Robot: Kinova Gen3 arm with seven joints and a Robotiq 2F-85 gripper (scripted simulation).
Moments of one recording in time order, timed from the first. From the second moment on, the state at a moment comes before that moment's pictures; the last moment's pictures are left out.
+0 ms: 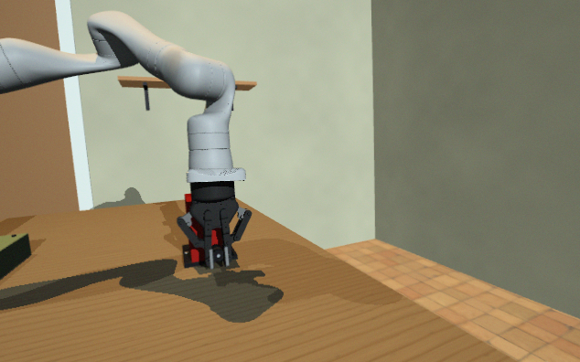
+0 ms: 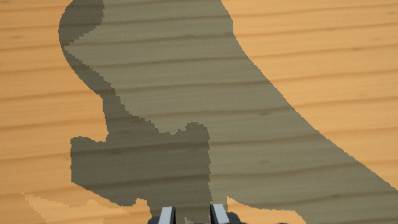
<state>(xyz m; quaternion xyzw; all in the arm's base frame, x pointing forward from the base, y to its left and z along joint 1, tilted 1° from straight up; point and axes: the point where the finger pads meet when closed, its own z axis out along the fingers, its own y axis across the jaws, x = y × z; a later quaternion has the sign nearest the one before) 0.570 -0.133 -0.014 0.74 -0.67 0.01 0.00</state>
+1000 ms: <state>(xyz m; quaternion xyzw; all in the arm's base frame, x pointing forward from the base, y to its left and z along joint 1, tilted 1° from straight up) 0.558 -0.134 -0.014 0.74 -0.67 0.01 0.00</state>
